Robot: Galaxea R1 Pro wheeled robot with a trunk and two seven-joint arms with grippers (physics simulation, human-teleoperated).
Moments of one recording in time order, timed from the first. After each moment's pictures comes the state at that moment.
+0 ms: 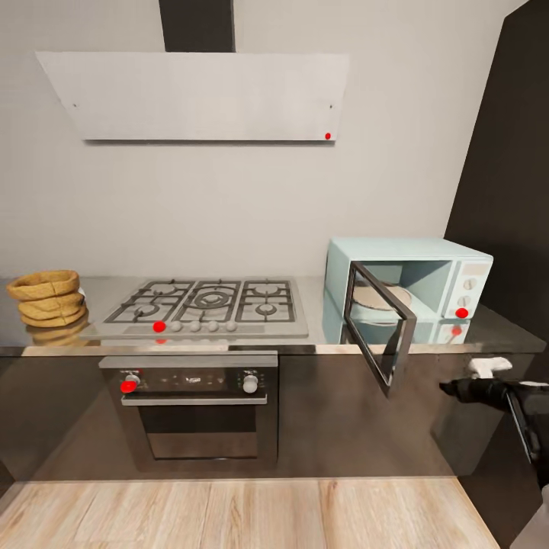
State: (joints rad) left arm 0.00 0.00 0.02 -0.04 0.08 -0.06 0.00; right arm -0.59 -0.36 -0.37 -1.06 0.36 0.66 0.56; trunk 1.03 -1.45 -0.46
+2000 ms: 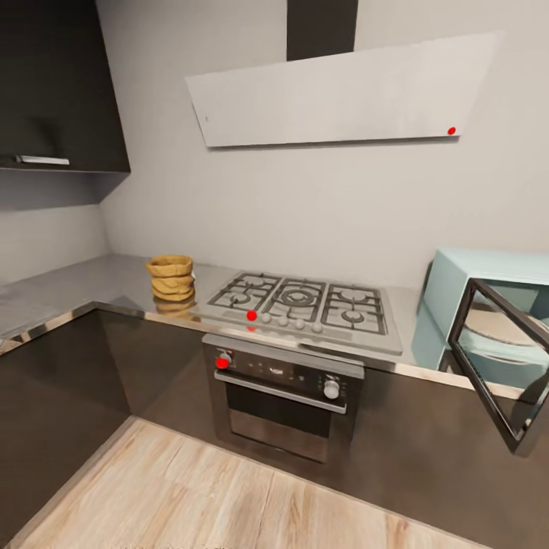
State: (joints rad) left arm 0.00 0.00 0.02 -0.04 0.29 -0.06 0.04; right arm -0.16 0.01 -0.36 0.03 0.58 -0.04 0.04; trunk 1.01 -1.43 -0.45
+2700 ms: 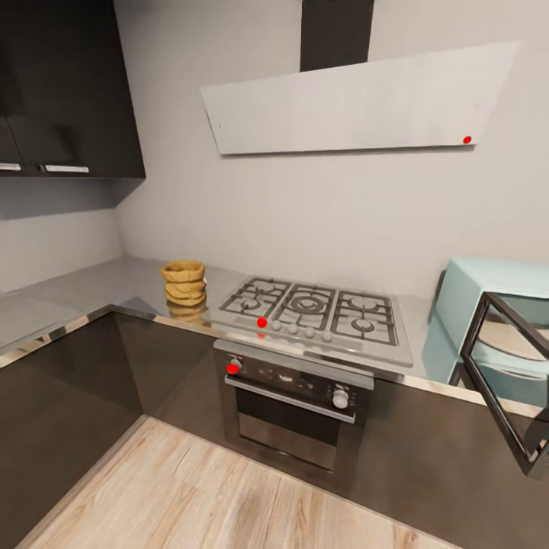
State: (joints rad) left arm 0.00 0.00 0.02 -0.04 0.29 -0.06 0.04; right arm -0.16 0.00 -0.36 0.03 0.60 -0.04 0.04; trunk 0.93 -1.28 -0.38
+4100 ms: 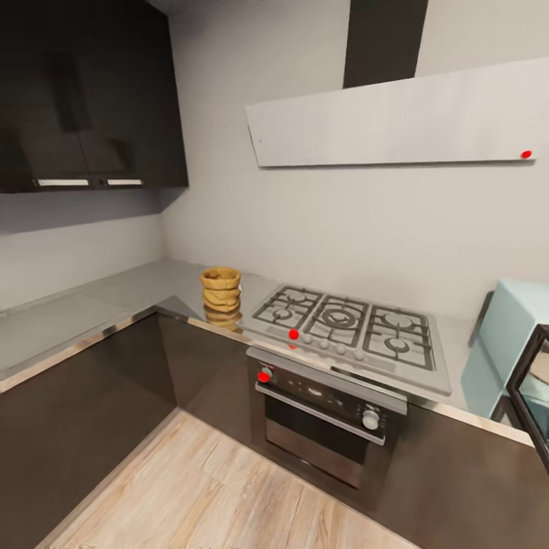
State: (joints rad) left arm 0.00 0.00 0.02 -0.04 0.29 -0.06 0.04; right arm -0.16 0.00 -0.36 0.03 0.59 -0.04 0.03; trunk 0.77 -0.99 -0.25
